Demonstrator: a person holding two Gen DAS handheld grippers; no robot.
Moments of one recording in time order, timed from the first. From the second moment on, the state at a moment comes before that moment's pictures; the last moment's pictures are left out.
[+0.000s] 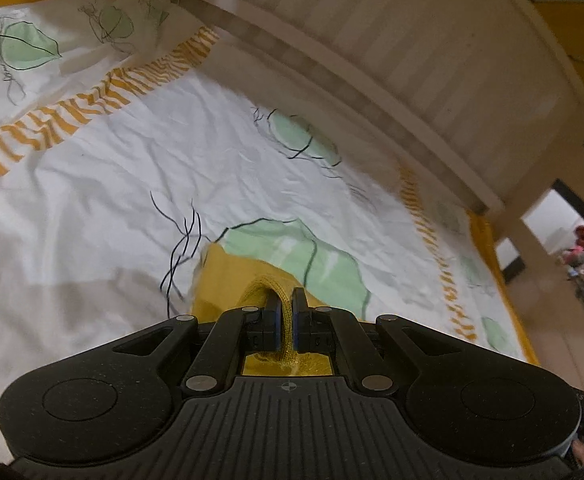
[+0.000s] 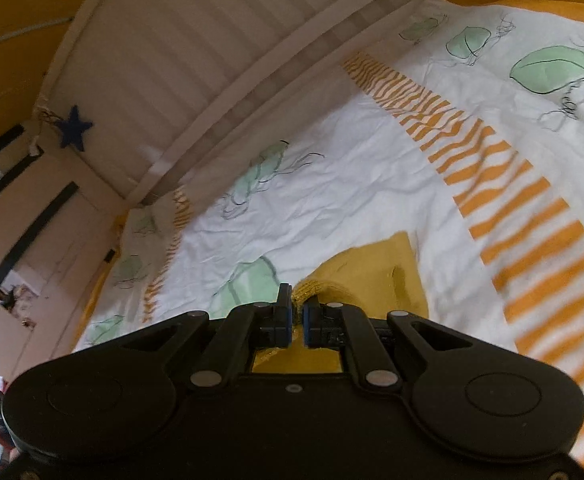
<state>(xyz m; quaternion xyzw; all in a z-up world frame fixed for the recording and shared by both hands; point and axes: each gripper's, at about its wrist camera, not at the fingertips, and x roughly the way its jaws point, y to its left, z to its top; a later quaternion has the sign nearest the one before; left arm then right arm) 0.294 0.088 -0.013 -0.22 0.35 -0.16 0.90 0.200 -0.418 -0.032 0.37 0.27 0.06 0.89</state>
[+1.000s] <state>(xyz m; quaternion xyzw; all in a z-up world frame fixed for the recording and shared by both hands) 0.363 0.046 -0.053 -0.10 0.40 -0.10 0.90 0.279 -0.410 -0.074 0.27 0.31 -0.01 0.91</state>
